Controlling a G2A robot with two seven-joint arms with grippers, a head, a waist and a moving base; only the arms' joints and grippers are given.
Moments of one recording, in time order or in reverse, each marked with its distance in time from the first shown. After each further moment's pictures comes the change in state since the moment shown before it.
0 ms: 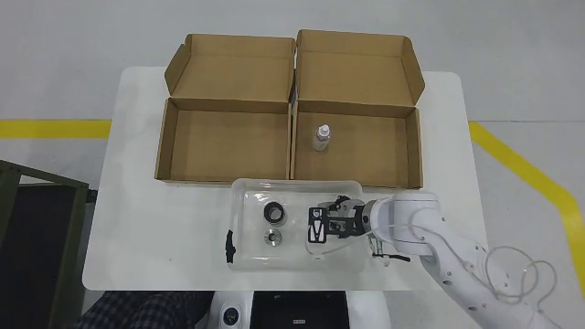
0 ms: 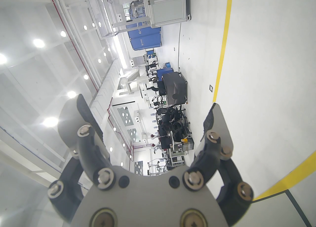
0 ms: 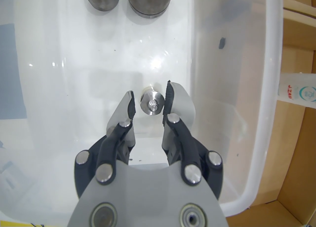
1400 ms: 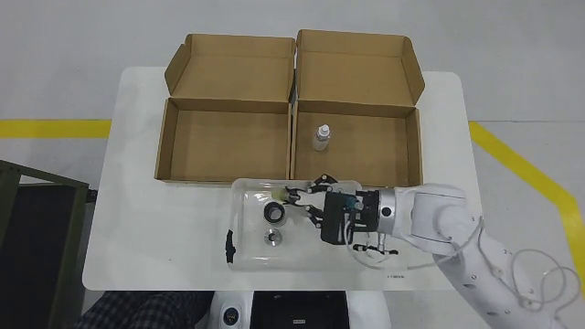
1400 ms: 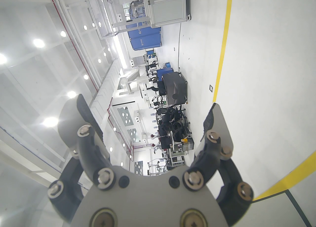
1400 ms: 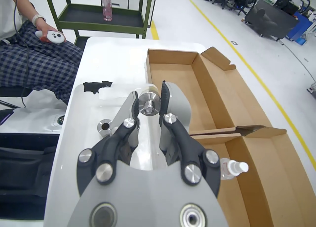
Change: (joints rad) left arm 0.000 0.000 0.000 0.000 0.000 0.000 0.000; right arm -0.035 0.003 0.137 -0.119 0.058 0.037 -0.695
